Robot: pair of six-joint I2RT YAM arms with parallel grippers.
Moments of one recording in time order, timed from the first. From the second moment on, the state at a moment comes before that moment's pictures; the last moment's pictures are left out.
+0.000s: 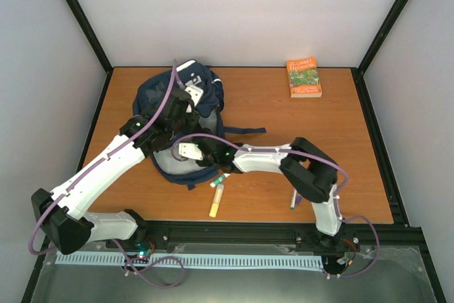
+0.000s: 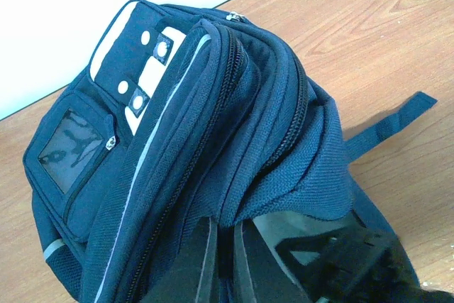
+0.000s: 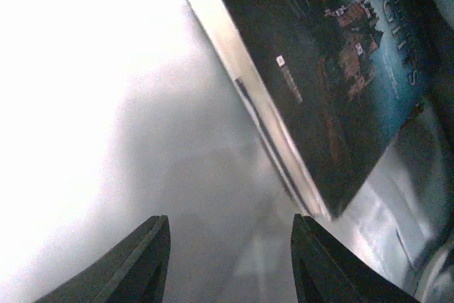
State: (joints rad) left arm -0.66 1.24 1.24 -0.68 -0.37 0.00; right arm 1.03 2.03 1.28 0.03 0.27 -0.82
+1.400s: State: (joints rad) left arm -0.58 1.58 1.73 -0.83 -0.37 -0.07; right arm 0.65 1.39 1.07 -0.35 -0.22 -0.47
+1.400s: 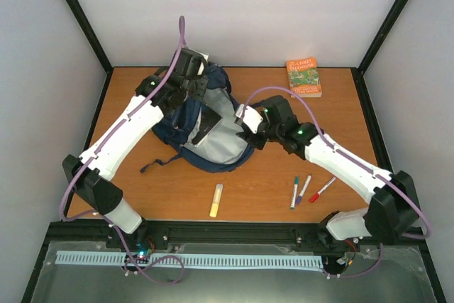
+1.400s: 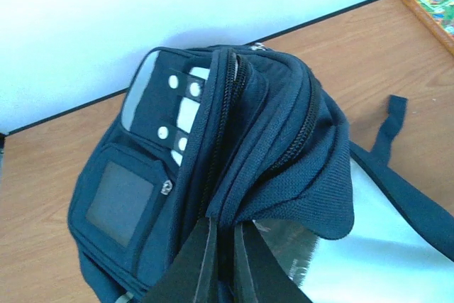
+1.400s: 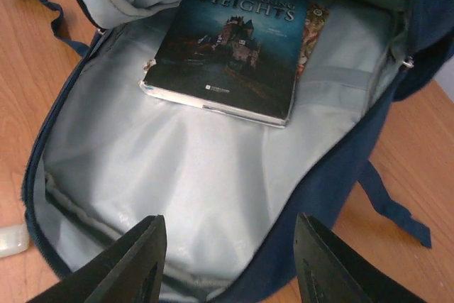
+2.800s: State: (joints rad) left arm -0.58 1.71 1.38 -0.72 -0.07 -0.26; right arm -0.03 1.50 1.16 -0.49 -0.51 -0.38
